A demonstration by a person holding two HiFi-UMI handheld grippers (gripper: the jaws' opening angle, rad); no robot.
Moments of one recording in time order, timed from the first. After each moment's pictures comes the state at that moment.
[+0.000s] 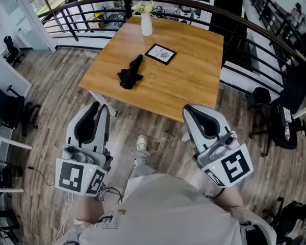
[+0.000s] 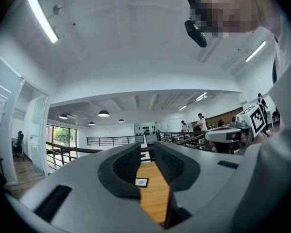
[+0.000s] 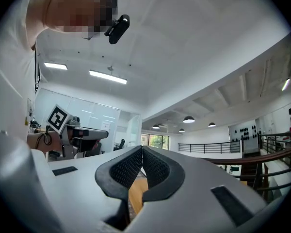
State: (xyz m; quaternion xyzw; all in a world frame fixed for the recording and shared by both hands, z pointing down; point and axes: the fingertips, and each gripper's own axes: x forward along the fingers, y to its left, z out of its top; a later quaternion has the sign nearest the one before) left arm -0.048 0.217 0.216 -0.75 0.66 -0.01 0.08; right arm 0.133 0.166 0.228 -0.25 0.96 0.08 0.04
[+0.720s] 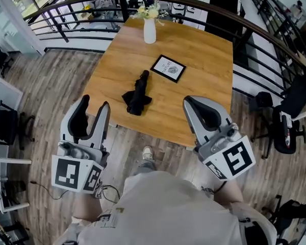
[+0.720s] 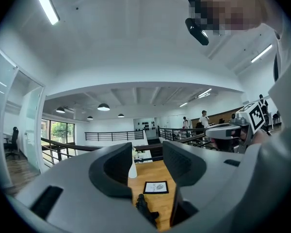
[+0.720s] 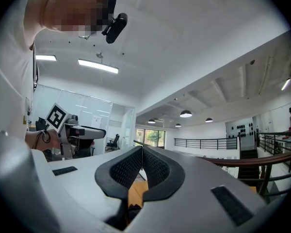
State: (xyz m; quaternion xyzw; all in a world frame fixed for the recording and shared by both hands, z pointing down) left arm -0.210 -0.002 0.215 -0.76 0.64 -0.02 0.05; right arm -0.019 -0.050 0.222 -0.28 0.96 0.07 0.00
